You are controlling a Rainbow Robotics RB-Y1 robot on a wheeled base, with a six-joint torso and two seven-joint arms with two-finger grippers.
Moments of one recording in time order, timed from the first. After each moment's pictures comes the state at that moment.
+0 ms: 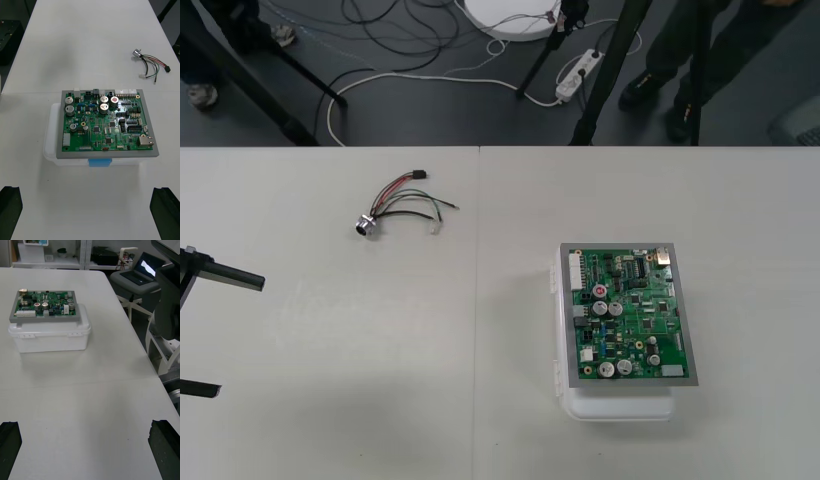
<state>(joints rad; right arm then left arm) 0.25 -1.12 -0.46 -1.83 1.02 -1.56 0.05 0.12 1.18 0.18 -1.84 -0.91 -1.52 -0.09</state>
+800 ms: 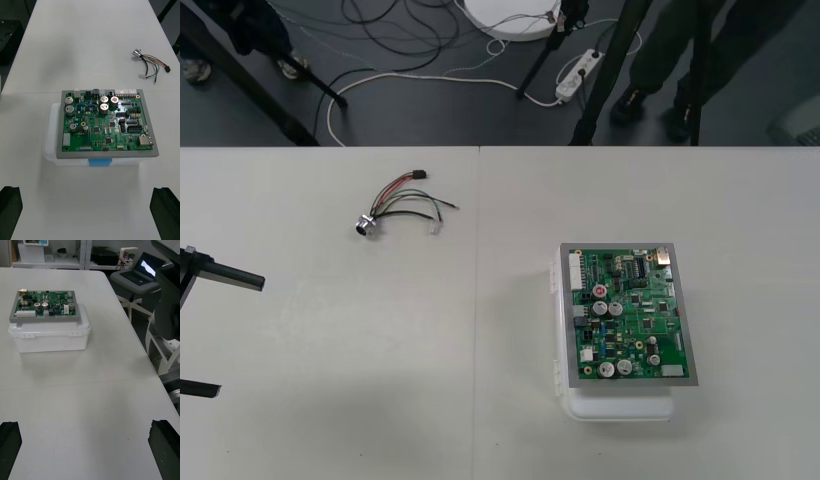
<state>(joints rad) 0.25 -1.12 -0.46 -1.83 1.02 -1.56 0.05 0.12 1.18 0.18 -1.84 -0.91 -1.52 -0.09</state>
